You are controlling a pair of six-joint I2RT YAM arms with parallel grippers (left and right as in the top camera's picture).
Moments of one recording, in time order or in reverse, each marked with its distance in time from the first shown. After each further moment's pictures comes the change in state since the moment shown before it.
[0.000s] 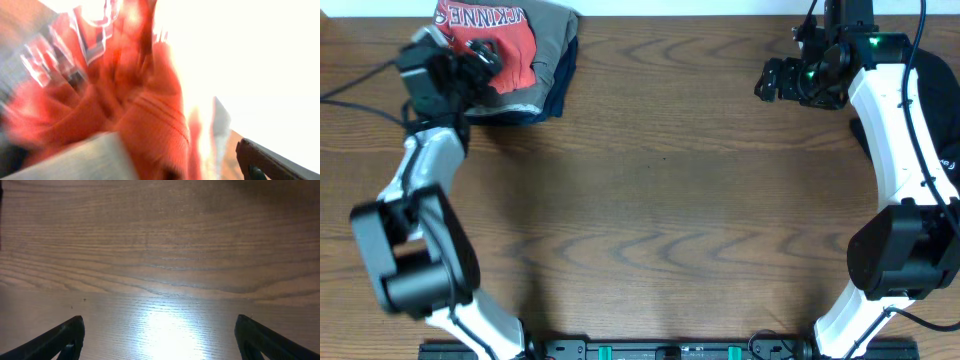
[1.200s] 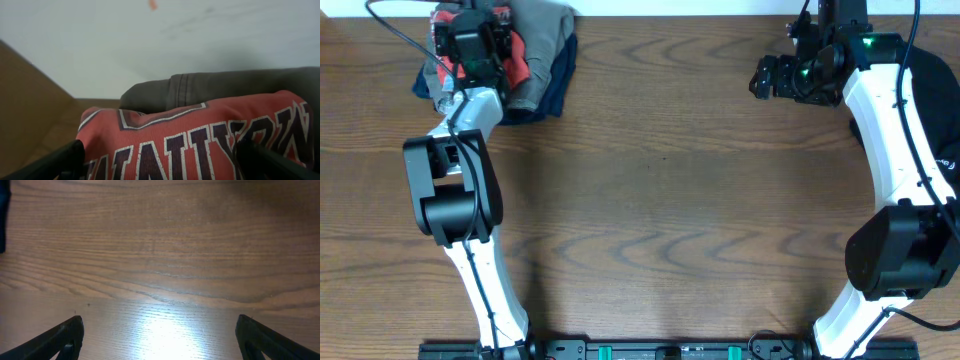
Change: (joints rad) left arm -0.137 0.463 0.408 0.120 -0.638 0.798; right arm 0.022 0.000 -0.001 0.036 0.002 0.003
